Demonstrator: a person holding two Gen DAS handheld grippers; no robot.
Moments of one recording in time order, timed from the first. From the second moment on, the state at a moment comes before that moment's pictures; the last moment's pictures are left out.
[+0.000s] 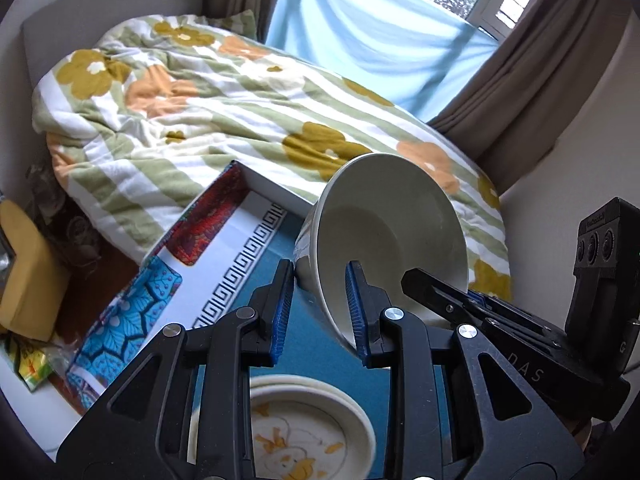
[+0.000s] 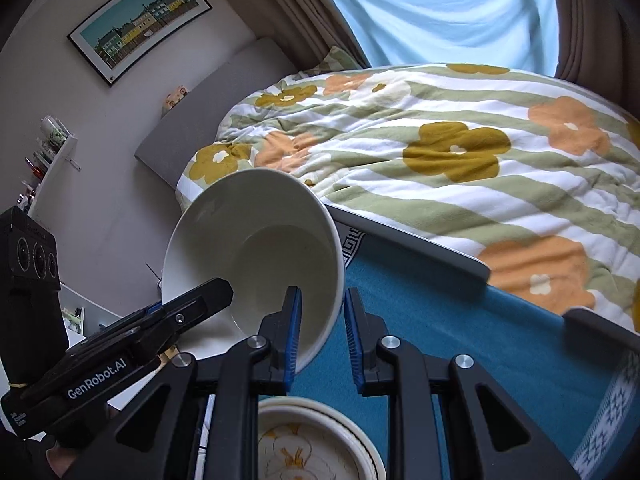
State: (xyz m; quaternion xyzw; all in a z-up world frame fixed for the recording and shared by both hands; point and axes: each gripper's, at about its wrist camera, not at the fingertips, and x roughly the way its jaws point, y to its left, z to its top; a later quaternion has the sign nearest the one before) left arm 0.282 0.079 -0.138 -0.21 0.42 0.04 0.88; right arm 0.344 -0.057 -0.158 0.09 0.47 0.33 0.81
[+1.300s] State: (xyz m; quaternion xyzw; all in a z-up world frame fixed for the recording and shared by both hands) left arm 0.149 -0.234 -0.234 -0.01 0.58 -0.18 0.80; right arm 0.115 -0.337 -0.220 0.19 0.51 0.07 0.83
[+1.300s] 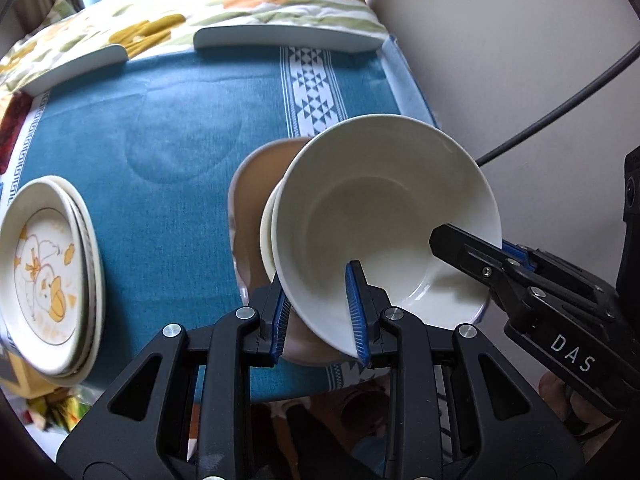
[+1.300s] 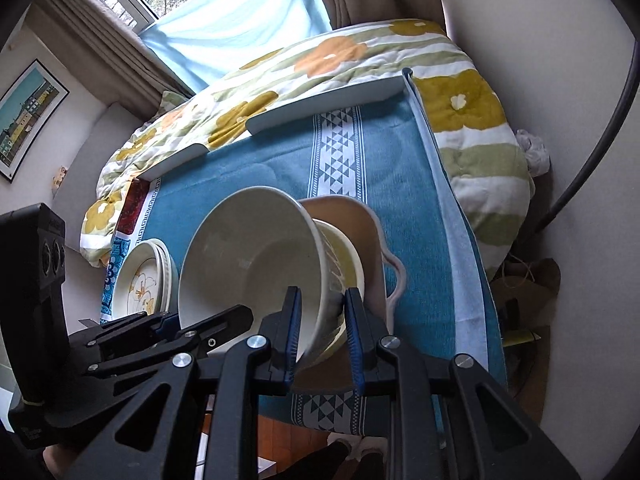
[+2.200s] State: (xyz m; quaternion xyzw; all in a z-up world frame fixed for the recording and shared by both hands) left arm 0.159 -0.262 -0.240 0.13 0.55 -0.12 0.81; right arm 0.120 -0.327 -0.237 0.15 0.53 0.07 0.83
